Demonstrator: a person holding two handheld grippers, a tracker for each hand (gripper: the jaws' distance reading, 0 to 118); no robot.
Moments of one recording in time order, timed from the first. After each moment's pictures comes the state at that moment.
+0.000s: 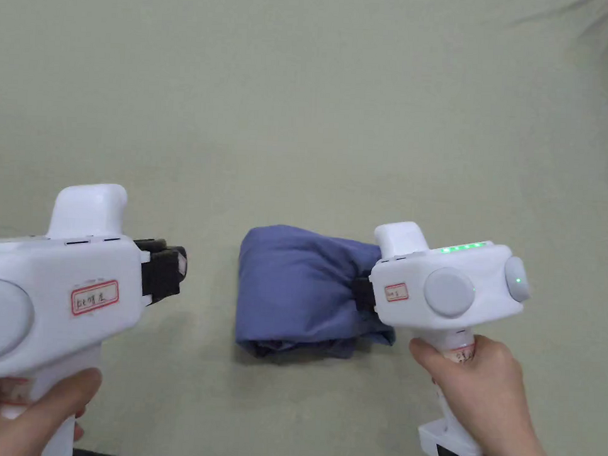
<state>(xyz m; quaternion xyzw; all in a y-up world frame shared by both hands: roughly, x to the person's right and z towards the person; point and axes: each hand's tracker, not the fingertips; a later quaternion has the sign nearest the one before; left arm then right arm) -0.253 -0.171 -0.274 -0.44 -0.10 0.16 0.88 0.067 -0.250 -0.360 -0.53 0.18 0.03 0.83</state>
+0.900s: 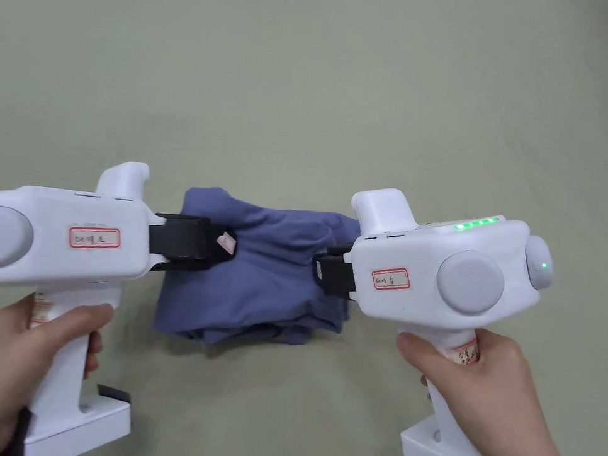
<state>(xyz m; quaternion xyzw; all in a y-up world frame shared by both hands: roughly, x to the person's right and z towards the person) -0.239 -0.250 -0.362 -0.50 -0.25 0.21 0.80 0.074 -0.222 -0.341 -0.52 0.24 -0.04 0.82</state>
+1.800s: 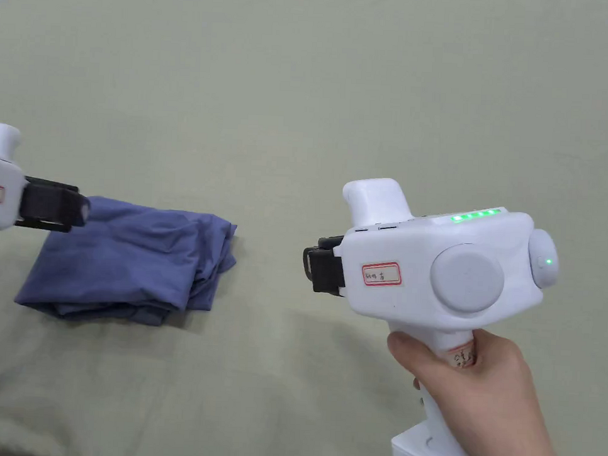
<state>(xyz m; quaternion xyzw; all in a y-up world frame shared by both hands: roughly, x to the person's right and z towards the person) -0.570 -0.183 -0.322 -0.47 0.12 0.02 0.87 -0.138 -0.163 -0.356 -0.45 0.36 0.02 0.81</state>
